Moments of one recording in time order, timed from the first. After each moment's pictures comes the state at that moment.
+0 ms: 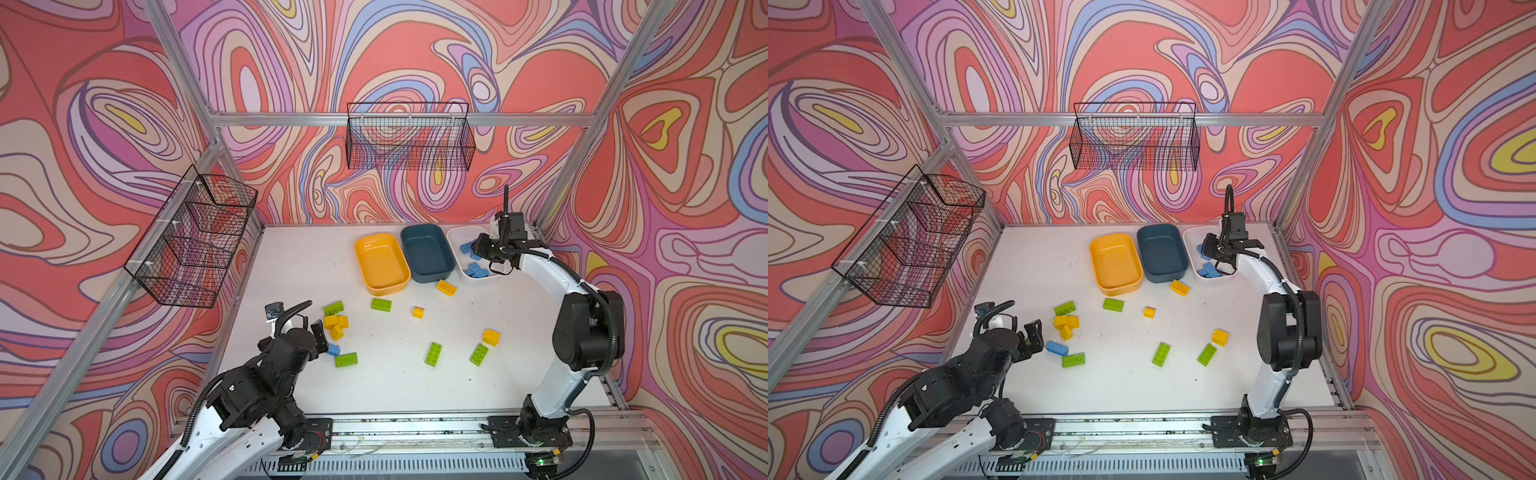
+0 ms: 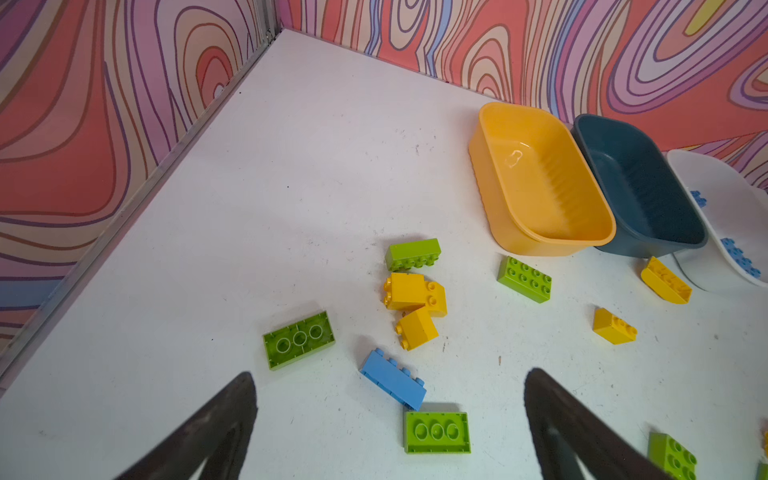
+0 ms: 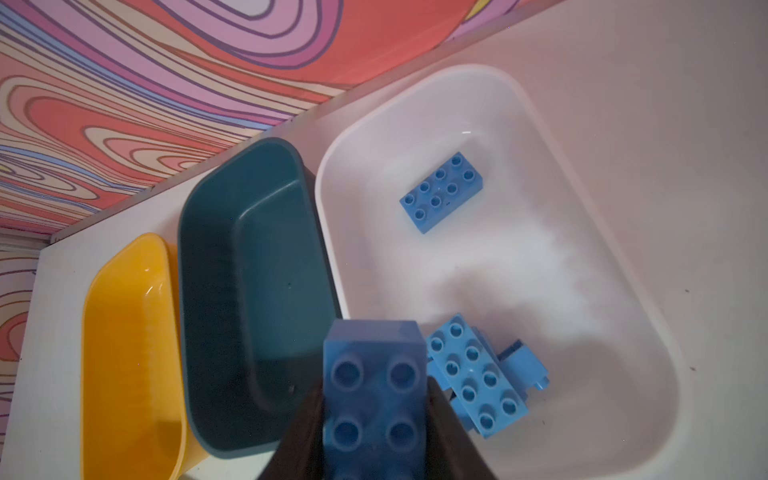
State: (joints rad) left arm -0.74 0.52 0.75 -1.00 -0.67 -0.80; right arm 0.05 1.84 1.44 -0.39 -0.17 0.42
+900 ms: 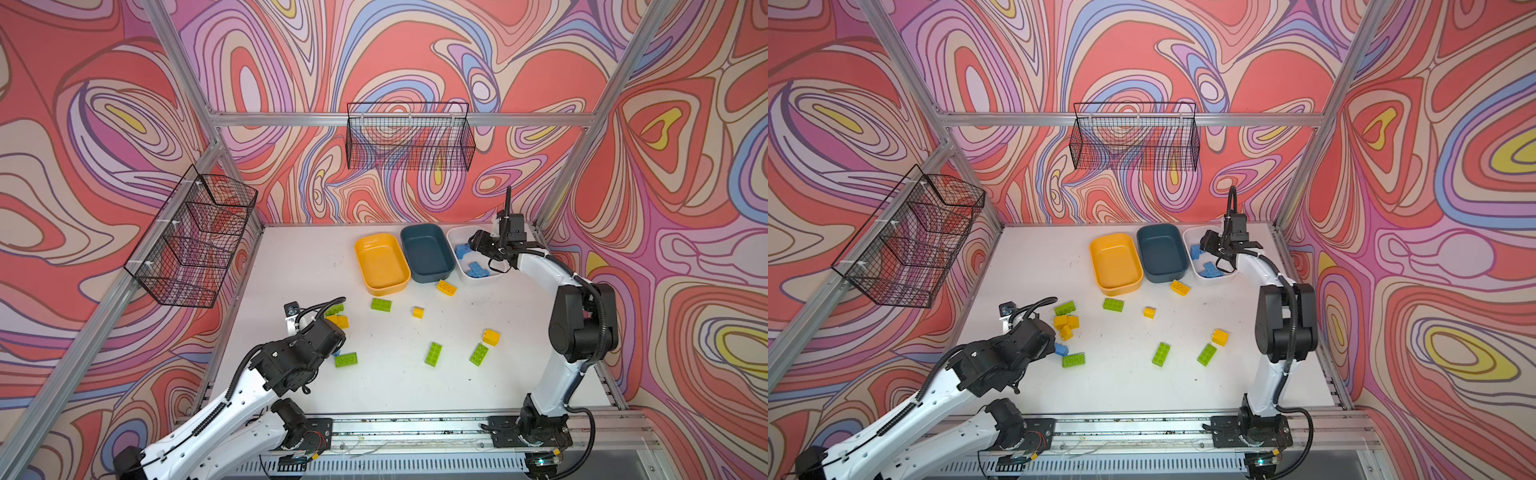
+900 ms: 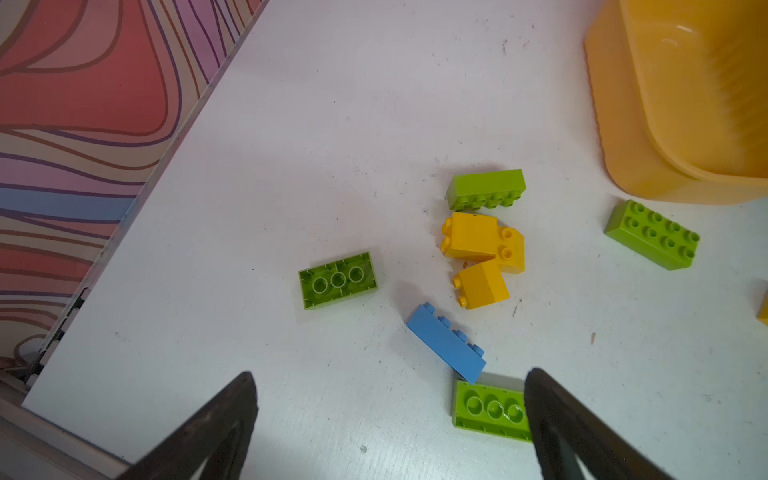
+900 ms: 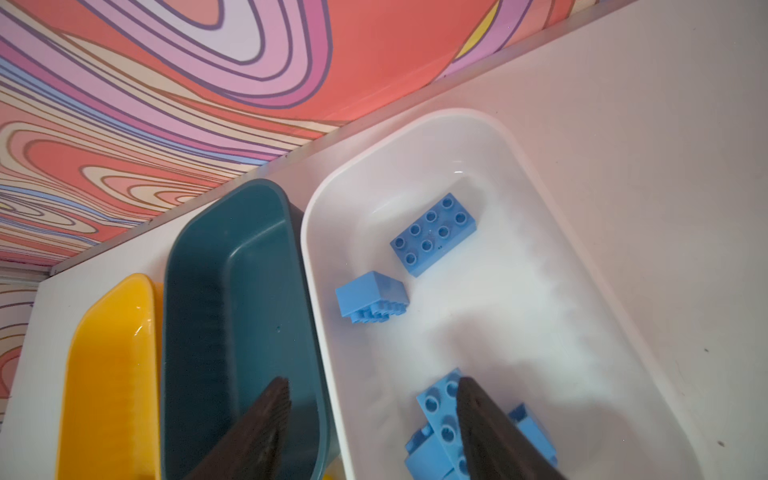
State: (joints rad) left arm -0.74 0.82 0.74 -1.10 -0.66 -1.00; right arm 0.03 1.83 1.40 -0.25 -0.18 0.43
